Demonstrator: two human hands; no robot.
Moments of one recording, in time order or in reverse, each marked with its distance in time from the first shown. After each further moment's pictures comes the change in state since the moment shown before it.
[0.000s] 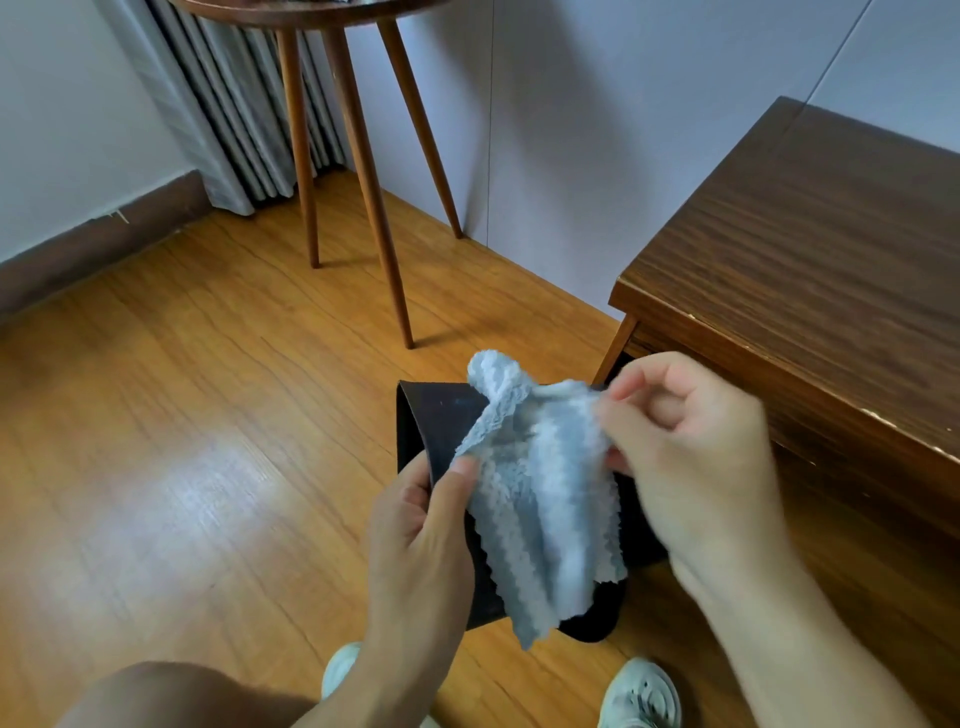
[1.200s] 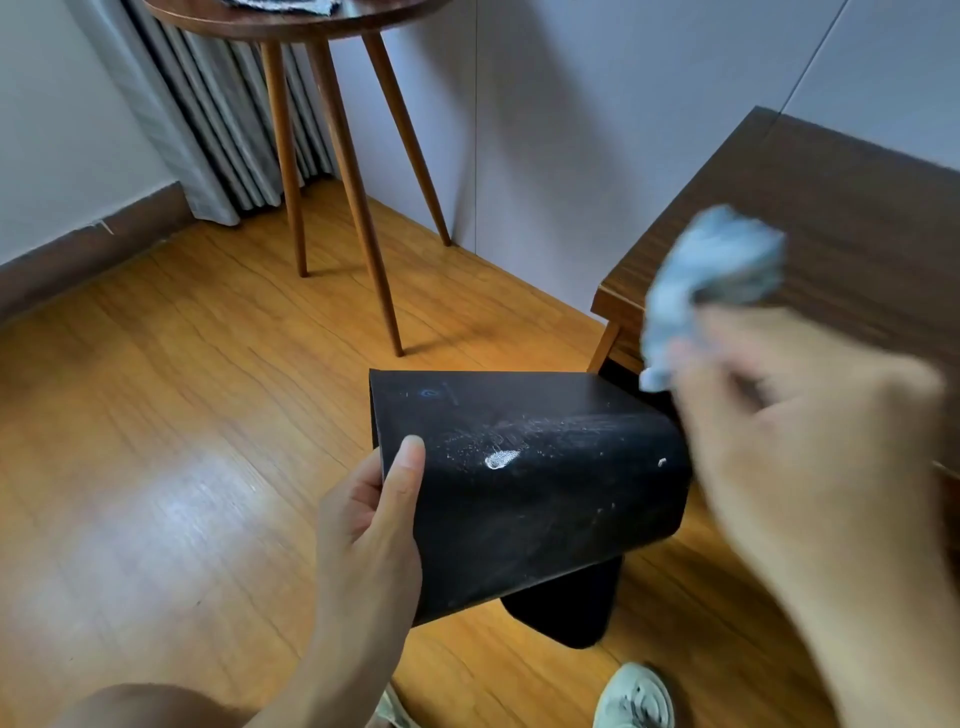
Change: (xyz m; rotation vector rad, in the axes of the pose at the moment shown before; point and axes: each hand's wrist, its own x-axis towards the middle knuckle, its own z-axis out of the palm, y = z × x) left_hand 0.006 0.018 -0.008 -0.040 0.005 0.007; right_hand 0.000 -0.016 -0.039 -0.653 0.243 -0.658
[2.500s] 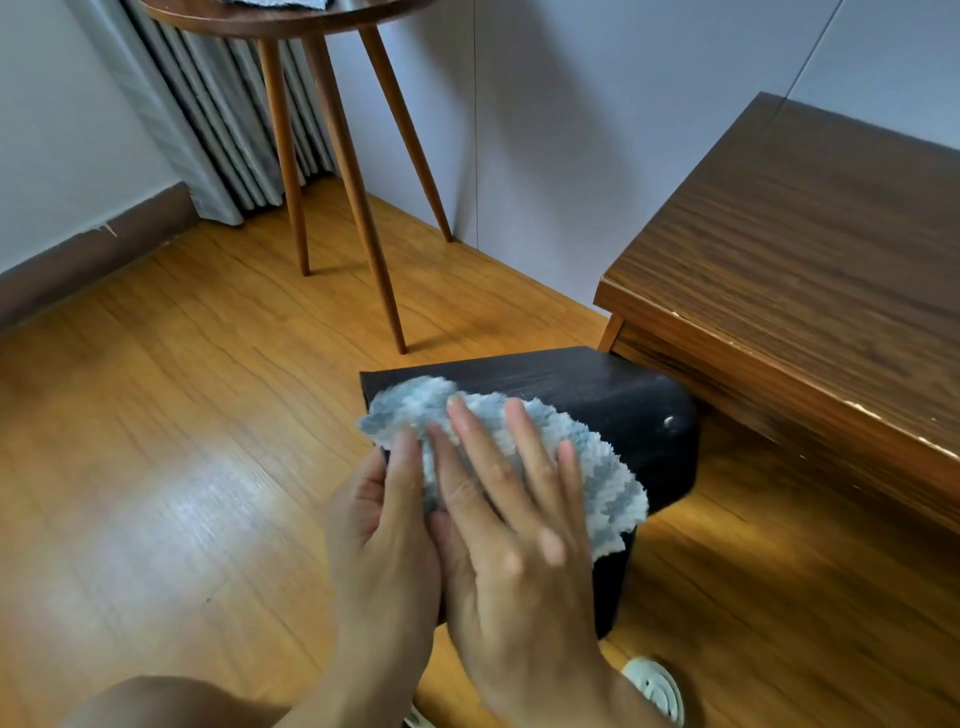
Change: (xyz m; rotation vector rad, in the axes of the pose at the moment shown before) left_hand -0.003 -0.004 0.010 -0.082 0.122 0.072; right_hand -0.085 -0.053 0.097 0.149 -0.198 -0.062
